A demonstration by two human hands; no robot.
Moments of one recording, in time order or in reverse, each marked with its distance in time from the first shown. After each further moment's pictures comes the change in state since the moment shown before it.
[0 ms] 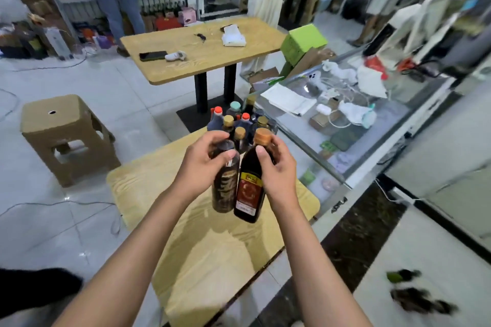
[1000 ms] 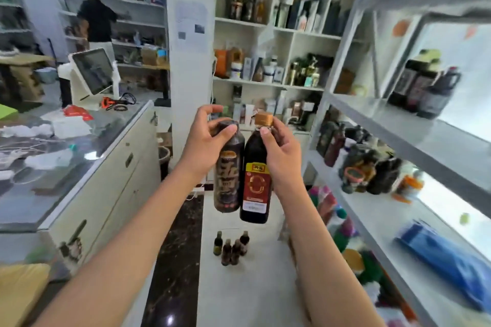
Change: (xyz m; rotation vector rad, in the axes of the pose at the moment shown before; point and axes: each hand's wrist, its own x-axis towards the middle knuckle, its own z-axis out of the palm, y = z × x) left_hand -0.301 0.341 0.531 -0.553 -0.860 0.348; right_hand -0.285 -0.207 -0.607 -0.210 0.848 -0.345
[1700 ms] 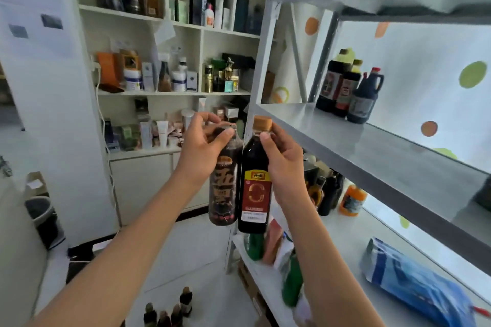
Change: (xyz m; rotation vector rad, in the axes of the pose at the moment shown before) left_hand 0.255 -0.127 0.199 -0.184 -0.260 -0.002; right_hand 0.235 0.088 -0.139 -0.158 0.306 -0.046
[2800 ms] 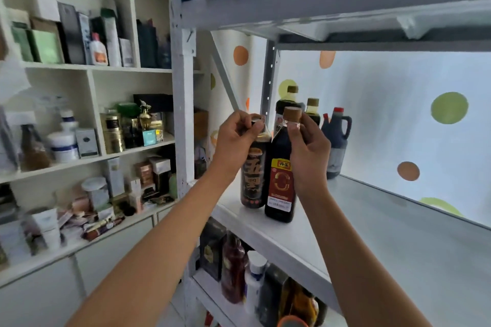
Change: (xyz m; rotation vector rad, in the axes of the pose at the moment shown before) left_hand 0.359 -0.113 0.248 -0.220 -0.353 0.115; right_hand 0.358 0.077 -0.129 -0.193 0.519 -0.293
